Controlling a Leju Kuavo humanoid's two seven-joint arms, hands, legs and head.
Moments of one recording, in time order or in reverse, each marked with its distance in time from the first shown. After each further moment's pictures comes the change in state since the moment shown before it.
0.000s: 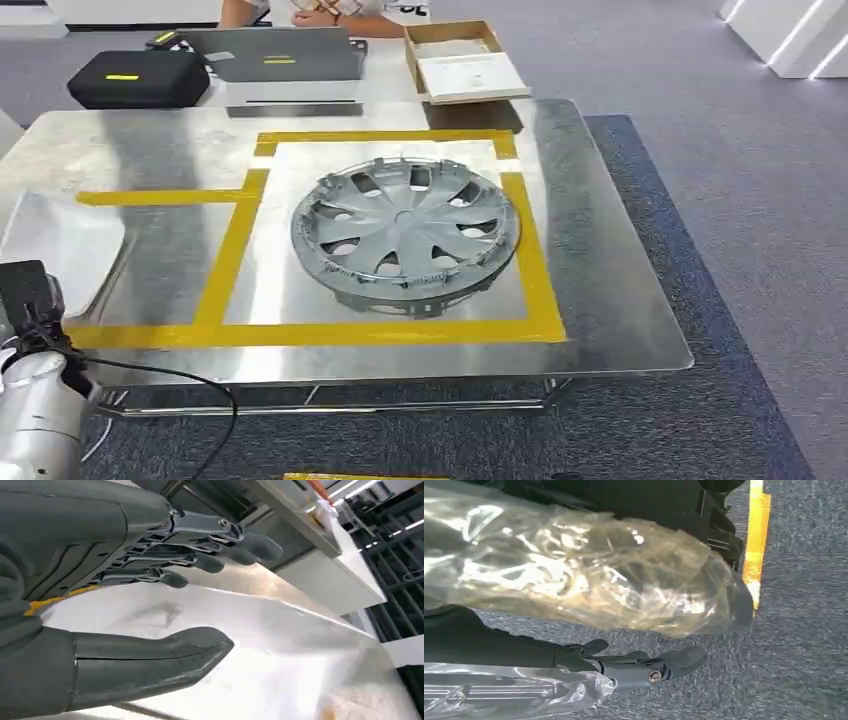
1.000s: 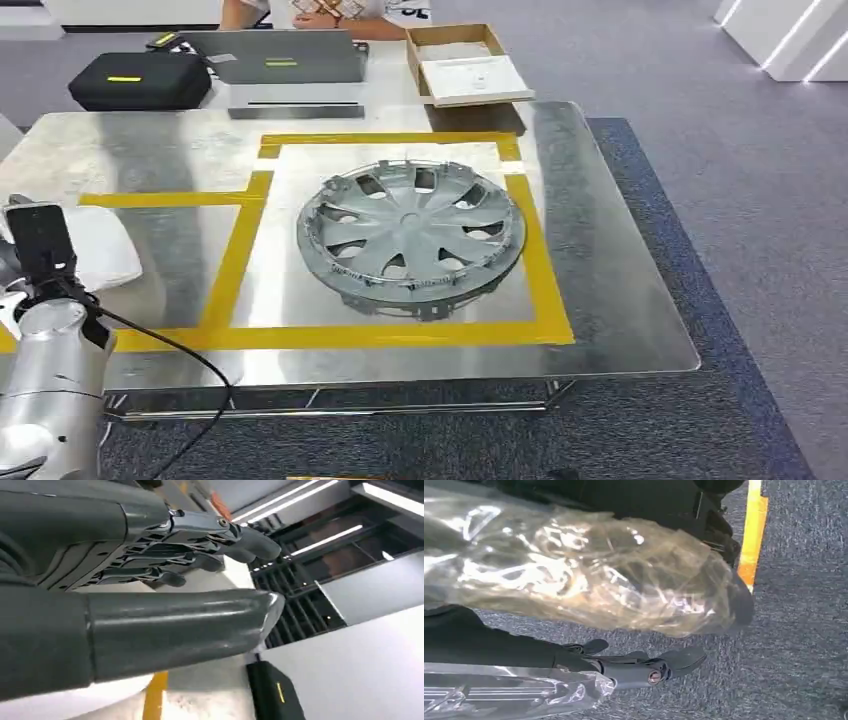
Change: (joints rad) left arm -0.128 -0.051 -0.140 -0.163 -0.096 0.091 -0.040; right arm -0.013 -0.002 0.000 0.000 0.031 0.003 -0.009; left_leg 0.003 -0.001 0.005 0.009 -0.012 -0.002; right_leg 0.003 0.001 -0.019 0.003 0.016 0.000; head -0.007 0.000
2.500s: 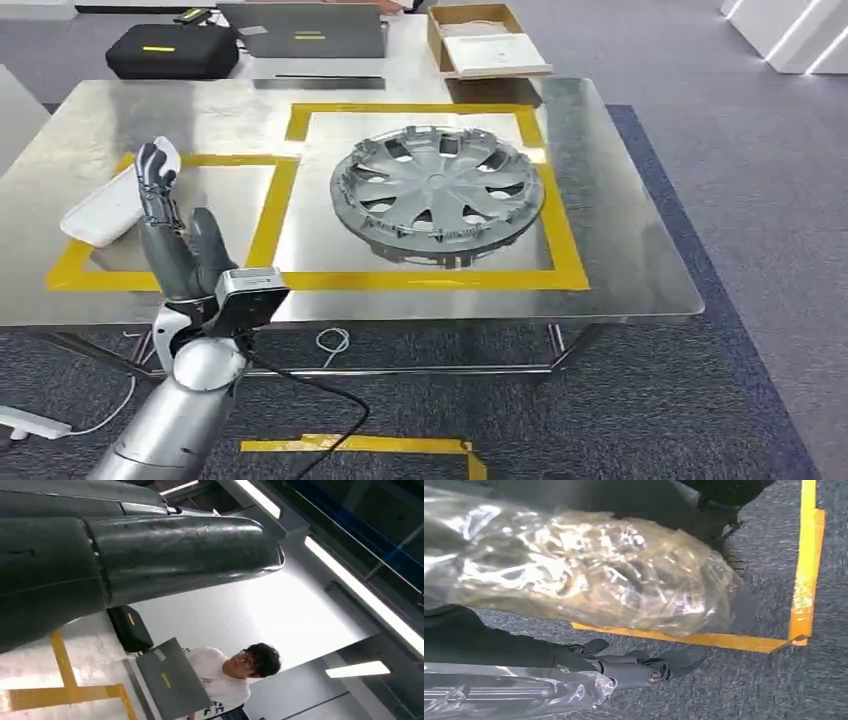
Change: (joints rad) left arm 0.210 -0.176 -0.613 -0.441 -0.209 0.135 -0.036; right arm -0.001 0.007 -0.004 0.000 -0.003 -0.003 0.001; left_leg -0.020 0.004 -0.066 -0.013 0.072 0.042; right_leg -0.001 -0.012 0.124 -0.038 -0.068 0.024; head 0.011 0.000
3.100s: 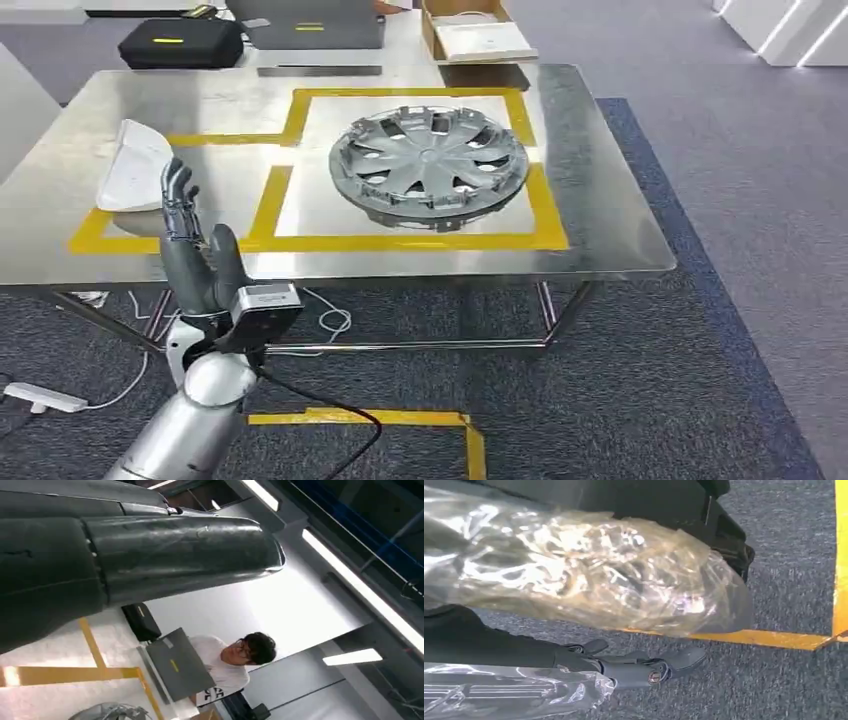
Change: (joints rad) left arm 0.046 -0.003 -0.037 0.001 0.012 0.000 -0.003; right arm 0.007 0.019 -0.017 0.000 -0.003 -0.019 -0.007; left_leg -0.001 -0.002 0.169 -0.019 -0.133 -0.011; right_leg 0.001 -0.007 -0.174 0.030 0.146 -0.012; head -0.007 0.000
